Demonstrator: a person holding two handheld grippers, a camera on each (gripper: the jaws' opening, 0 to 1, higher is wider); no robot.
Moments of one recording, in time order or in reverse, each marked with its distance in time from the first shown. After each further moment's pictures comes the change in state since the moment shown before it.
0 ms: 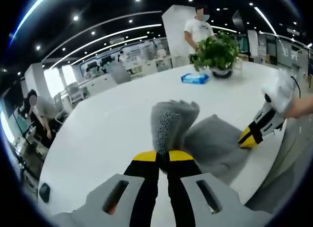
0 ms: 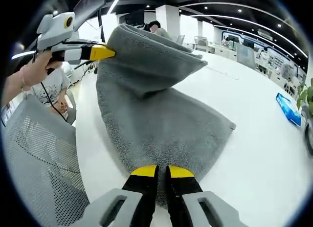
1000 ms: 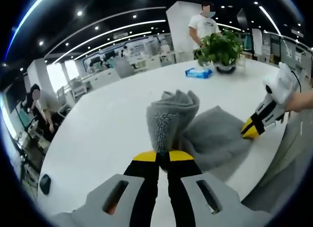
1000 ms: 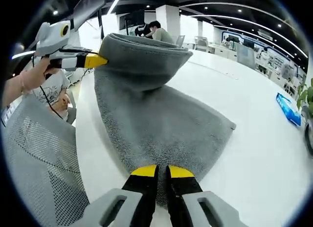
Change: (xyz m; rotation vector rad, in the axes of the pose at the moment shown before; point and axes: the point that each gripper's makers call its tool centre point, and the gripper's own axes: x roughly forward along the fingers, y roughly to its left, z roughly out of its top) left arm -0.011 0.012 -0.023 -0.020 0.036 0.026; right arm 0.000 0.000 0.000 -0.002 -0.001 0.000
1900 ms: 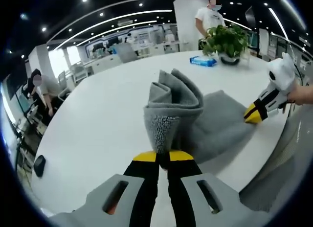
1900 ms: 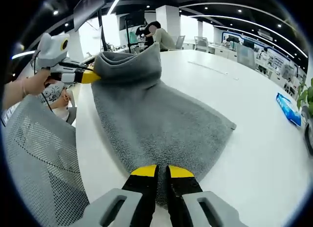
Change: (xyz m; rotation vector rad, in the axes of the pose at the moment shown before) left arm -0.005 0.008 -0.050 -0.069 0.107 0.002; right arm 0.000 0.001 0.000 0.001 -0.004 0.002
